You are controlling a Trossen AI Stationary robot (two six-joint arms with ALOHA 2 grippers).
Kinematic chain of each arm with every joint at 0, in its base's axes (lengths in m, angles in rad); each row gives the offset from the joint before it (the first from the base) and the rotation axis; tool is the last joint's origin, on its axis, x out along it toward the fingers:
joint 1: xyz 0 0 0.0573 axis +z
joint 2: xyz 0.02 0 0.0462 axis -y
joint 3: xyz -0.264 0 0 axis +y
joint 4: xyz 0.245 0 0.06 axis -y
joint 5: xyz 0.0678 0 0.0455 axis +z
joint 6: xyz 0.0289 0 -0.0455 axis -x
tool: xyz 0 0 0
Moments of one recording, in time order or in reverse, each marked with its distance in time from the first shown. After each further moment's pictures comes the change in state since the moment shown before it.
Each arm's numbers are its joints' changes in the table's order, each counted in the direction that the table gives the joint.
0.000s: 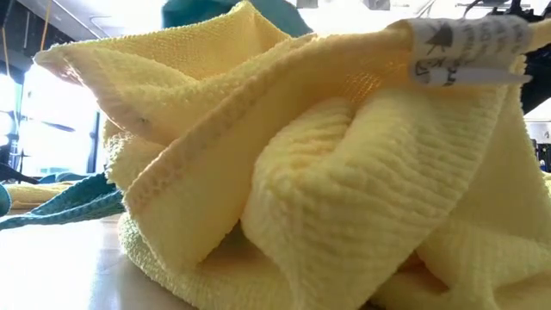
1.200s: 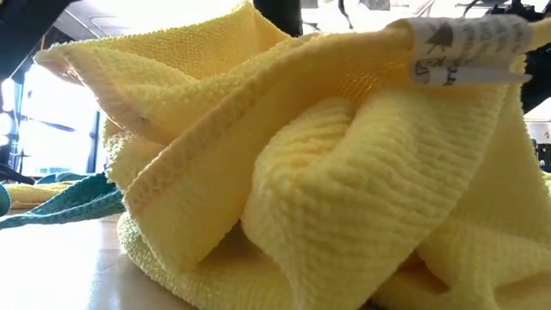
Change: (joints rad) left arm 0.194 -0.310 0.241 0.259 -0.368 -0.120; right arm 0.000 0.000 0.000 0.024 0.039 -0.011
